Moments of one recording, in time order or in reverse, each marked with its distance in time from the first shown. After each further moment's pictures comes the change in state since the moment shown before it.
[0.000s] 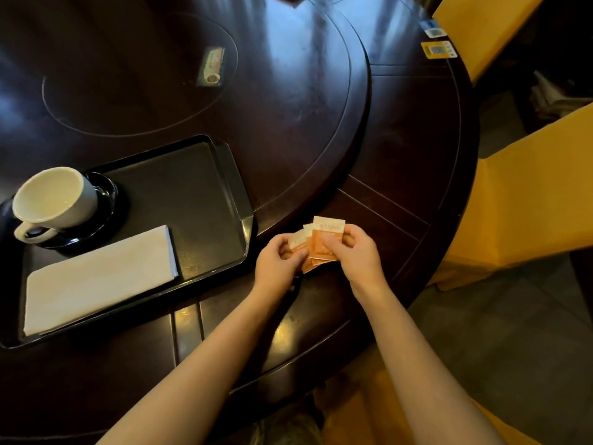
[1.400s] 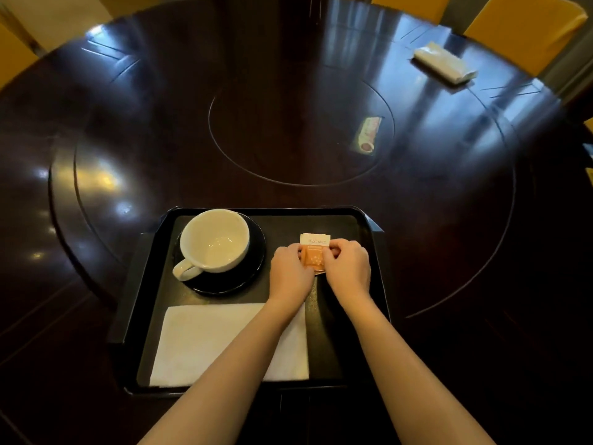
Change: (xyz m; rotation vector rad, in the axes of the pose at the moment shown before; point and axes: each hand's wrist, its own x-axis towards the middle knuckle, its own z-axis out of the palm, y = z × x) left_hand 0.122 0.012 -0.211 0.359 0.389 -0.142; right_hand 0.089 -0.065 0.282 -0.890 -0.053 -0.291
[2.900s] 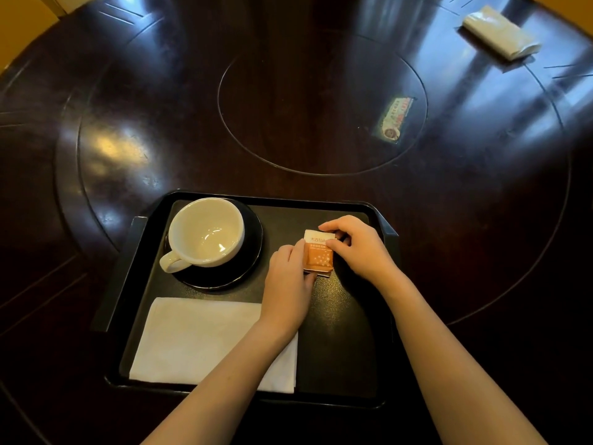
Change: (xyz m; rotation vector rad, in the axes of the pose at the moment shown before) left_hand -0.016 -0.011 0.013 0.189 0.152 0.250; right_hand 0.060 0.015 -0.023 0.078 -0.453 -0.398
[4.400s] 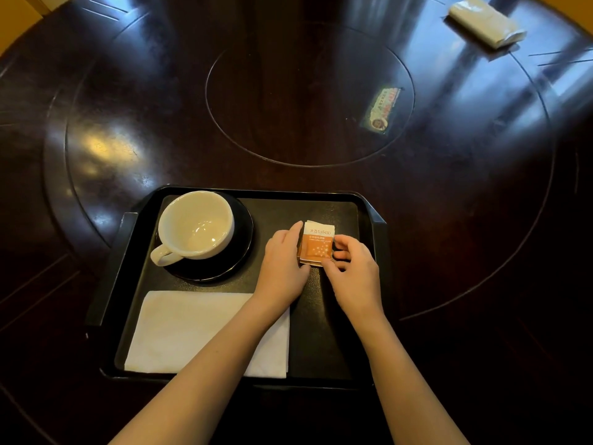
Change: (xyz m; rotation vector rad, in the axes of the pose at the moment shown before) left_hand 0.014 0.013 -0.009 -0.090 -0.202 -0.078; right_hand -0.060 -0.004 0.039 0.187 0.364 0.245
